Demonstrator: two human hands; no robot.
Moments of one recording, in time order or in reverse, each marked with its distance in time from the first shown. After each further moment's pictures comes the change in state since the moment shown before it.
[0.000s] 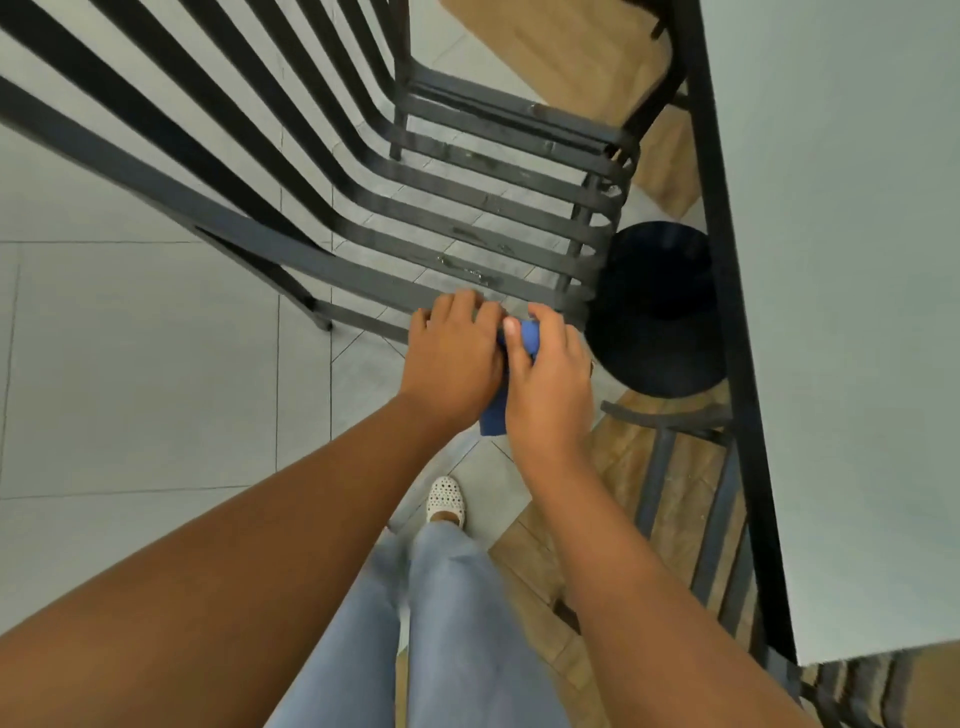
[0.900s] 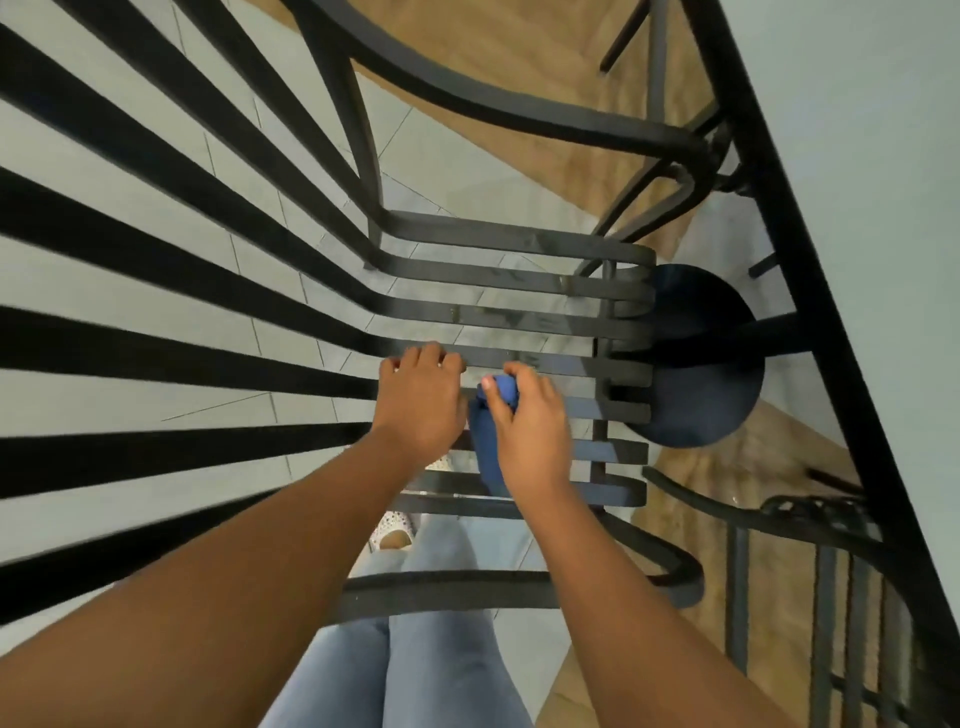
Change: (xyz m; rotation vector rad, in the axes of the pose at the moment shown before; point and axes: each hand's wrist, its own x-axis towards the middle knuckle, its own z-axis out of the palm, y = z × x) left_hand 0.258 -0.151 -0.040 0.193 -0.301 0.181; right_hand 0.218 -0.098 0.127 -0.017 0.026 0.195
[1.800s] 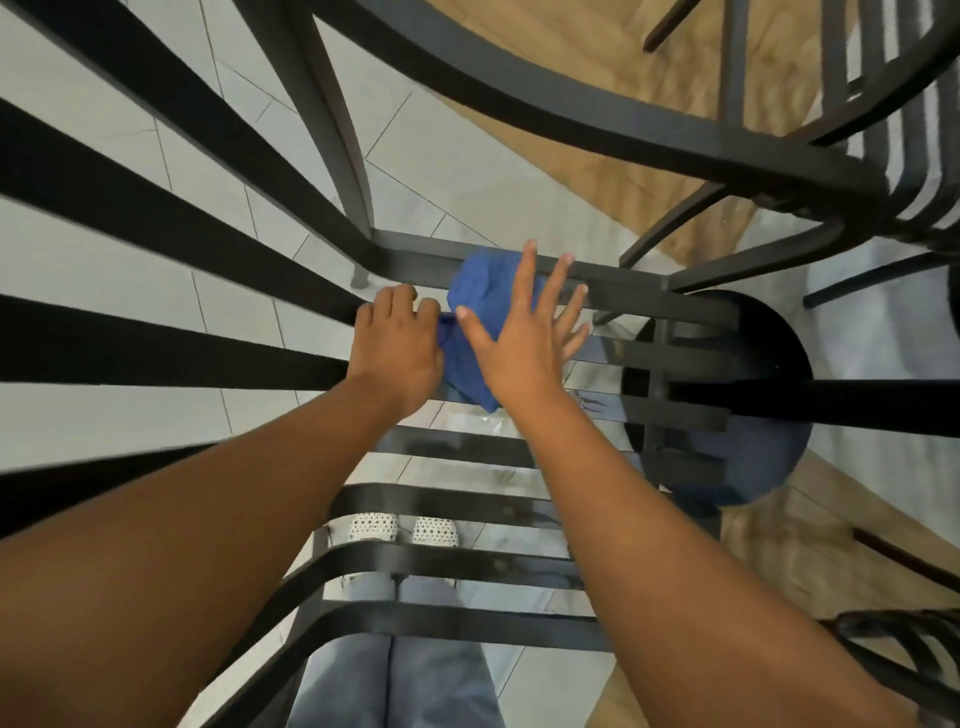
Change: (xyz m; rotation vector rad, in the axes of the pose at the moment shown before) left_hand 0.197 -0.084 0.051 0.033 0.062 -0.070; right_hand 0.220 -0.020 0.100 -0.297 -0.116 0.014
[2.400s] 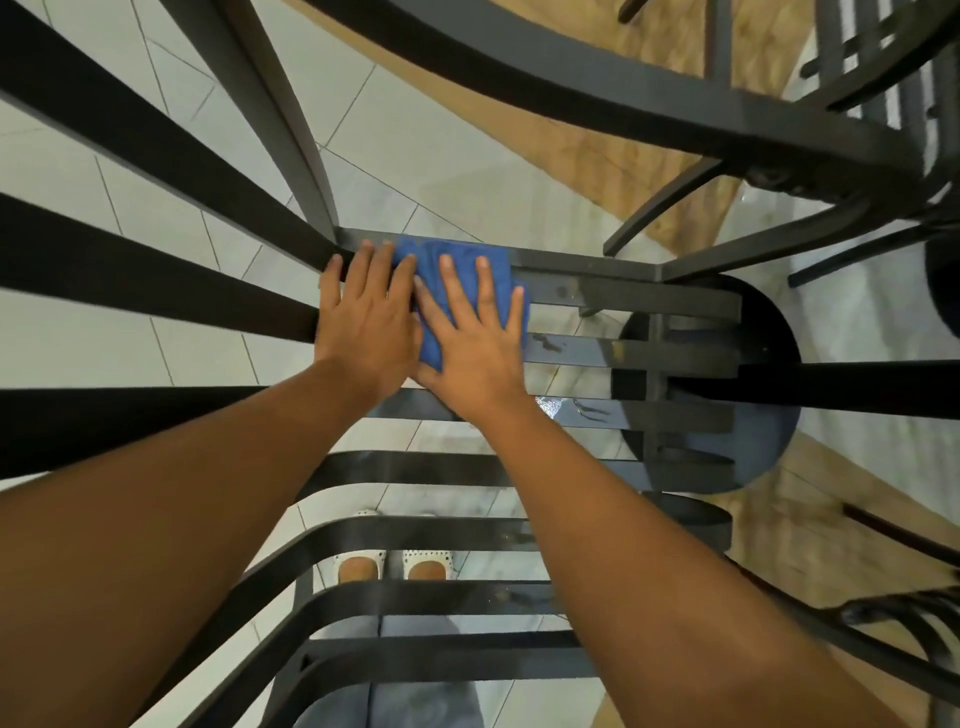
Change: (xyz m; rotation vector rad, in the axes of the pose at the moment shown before) left_hand 0.041 -0.013 0.015 0.098 0.061 0.078; right_hand 0.034 0.016 0.062 -0.441 0.072 -0.483
